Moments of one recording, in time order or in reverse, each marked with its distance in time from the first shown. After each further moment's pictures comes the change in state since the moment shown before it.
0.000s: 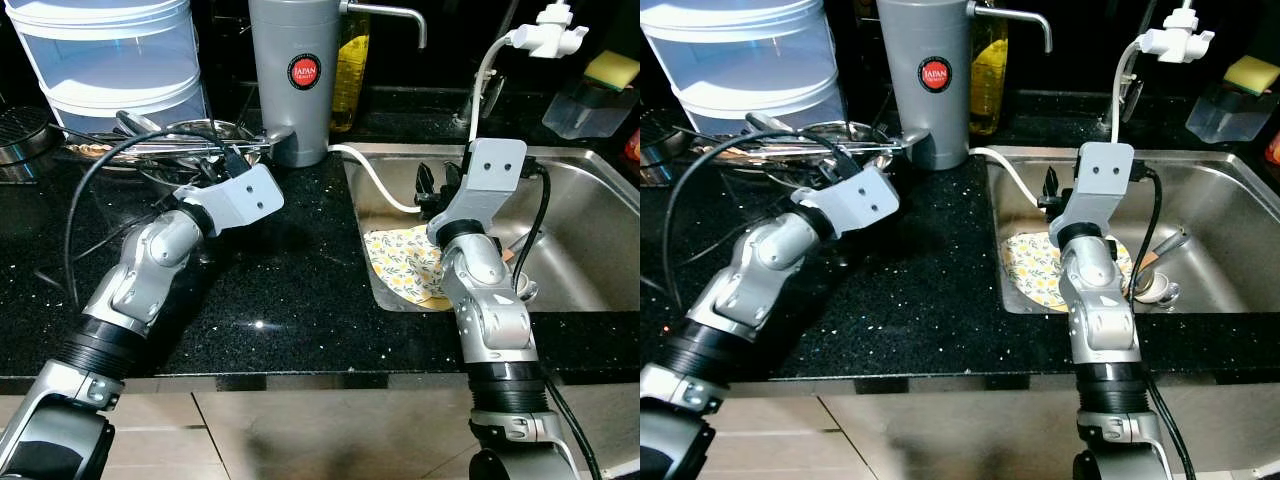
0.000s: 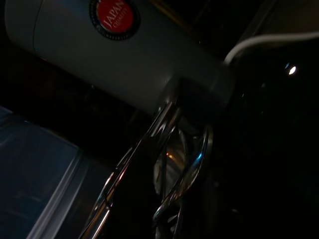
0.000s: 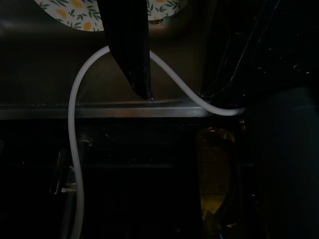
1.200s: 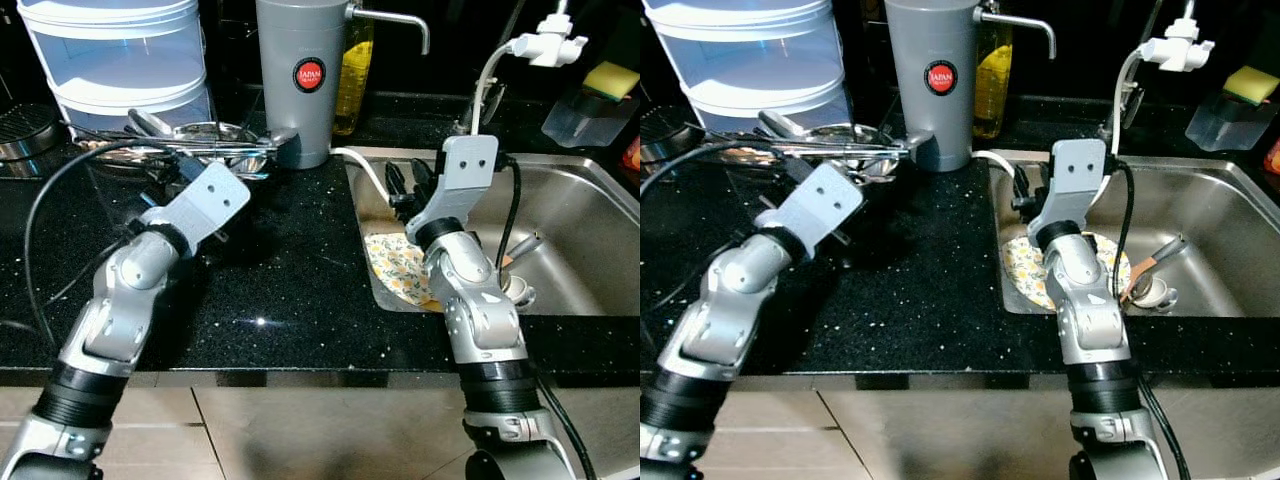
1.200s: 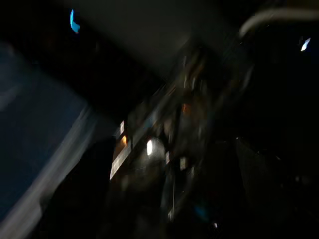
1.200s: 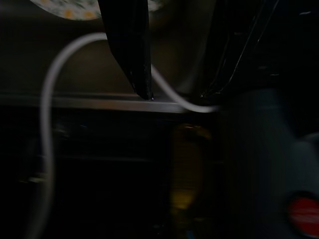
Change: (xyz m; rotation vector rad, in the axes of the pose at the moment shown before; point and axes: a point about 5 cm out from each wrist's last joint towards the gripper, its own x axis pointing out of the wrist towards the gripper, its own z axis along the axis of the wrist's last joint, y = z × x) left arm -0.023 0.007 0.004 -0.058 0.121 0.023; right arm 0.001 0.007 0.001 0.000 -0.003 0.045
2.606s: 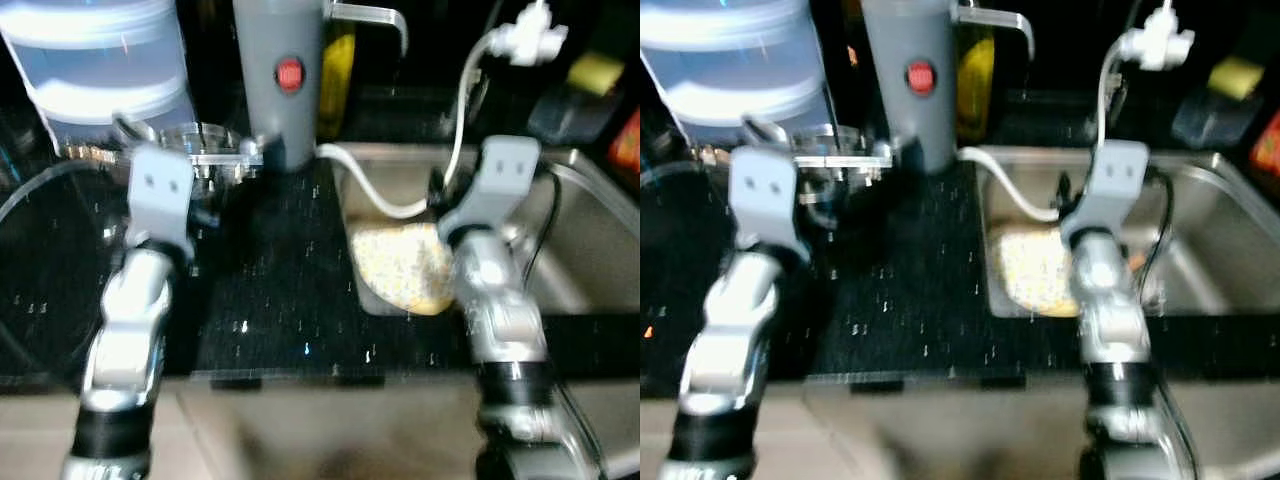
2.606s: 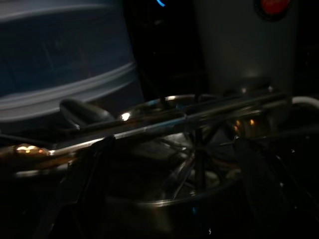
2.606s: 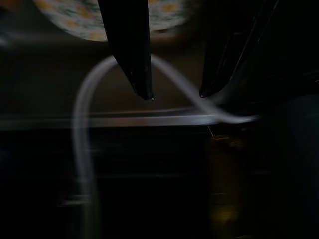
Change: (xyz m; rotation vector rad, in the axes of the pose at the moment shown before) left arm -0.035 -0.007 -0.014 -0.586 0.036 0.364; right arm 0.000 -0.004 -0.011 0.036 0.060 -0.019
